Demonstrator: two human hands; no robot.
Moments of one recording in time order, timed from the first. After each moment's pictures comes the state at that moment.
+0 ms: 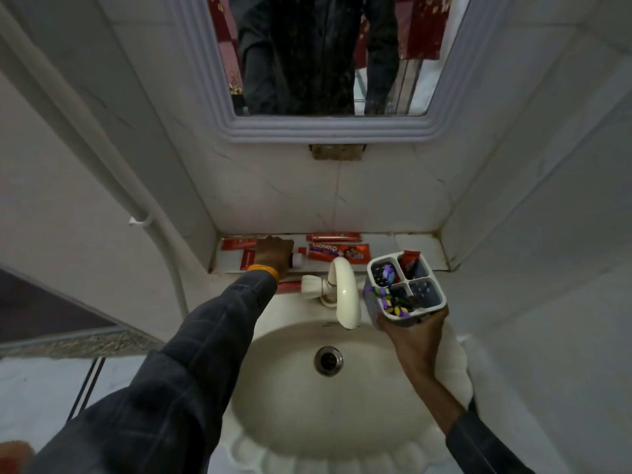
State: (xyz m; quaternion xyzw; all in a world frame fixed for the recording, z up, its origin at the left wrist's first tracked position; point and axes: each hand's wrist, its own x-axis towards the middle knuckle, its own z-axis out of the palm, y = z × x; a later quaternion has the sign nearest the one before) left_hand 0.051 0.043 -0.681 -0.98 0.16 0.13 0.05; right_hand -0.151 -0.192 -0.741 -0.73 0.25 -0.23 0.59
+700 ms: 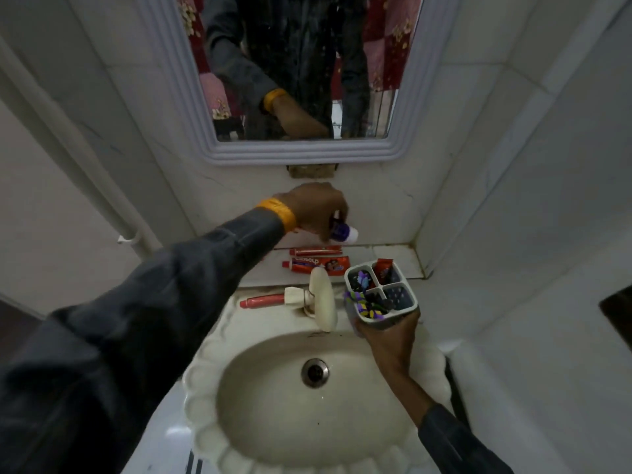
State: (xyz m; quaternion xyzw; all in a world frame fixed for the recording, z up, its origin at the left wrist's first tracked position) left_hand 0.045 -0.052 -0.494 -0.91 0.41 0.12 0.02; right_hand -0.152 -0.186 -0.724 -0.69 0.26 -0.23 0.64
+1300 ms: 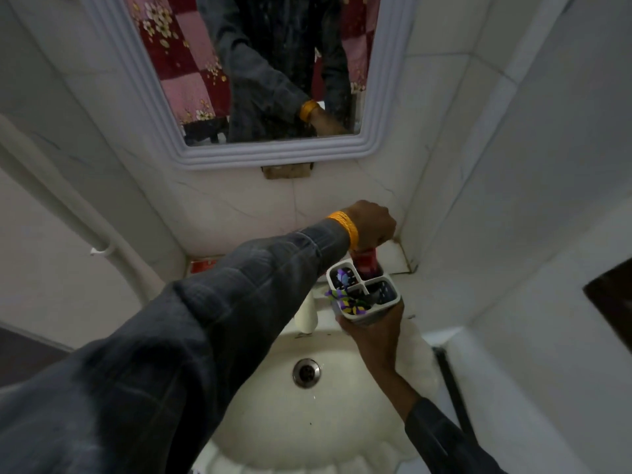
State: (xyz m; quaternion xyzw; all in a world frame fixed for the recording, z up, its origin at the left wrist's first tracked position) left_hand 0.021 -0.172 -0.527 -0.83 0.53 0.08 0.14; right_hand -0.152 -0.196 -0.734 -0.74 0.24 -0.21 0.60
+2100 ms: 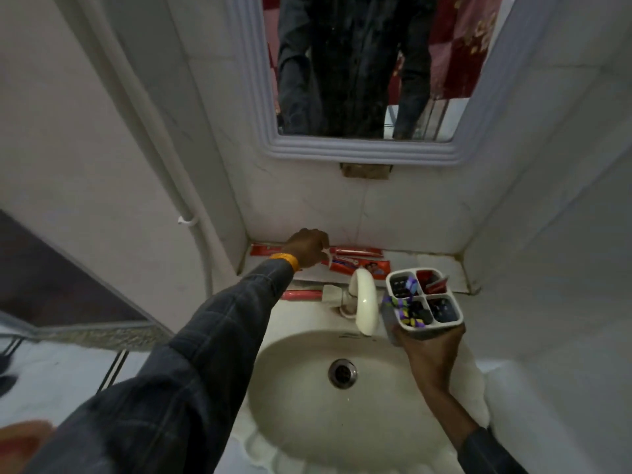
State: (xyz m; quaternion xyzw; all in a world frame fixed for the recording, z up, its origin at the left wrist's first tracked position) left_hand 0.050 0.037 -0.616 -0.96 0.16 0.17 -0.16; right_hand -0.150 -0.179 -0.712 -0.69 0.24 -0.25 0.63
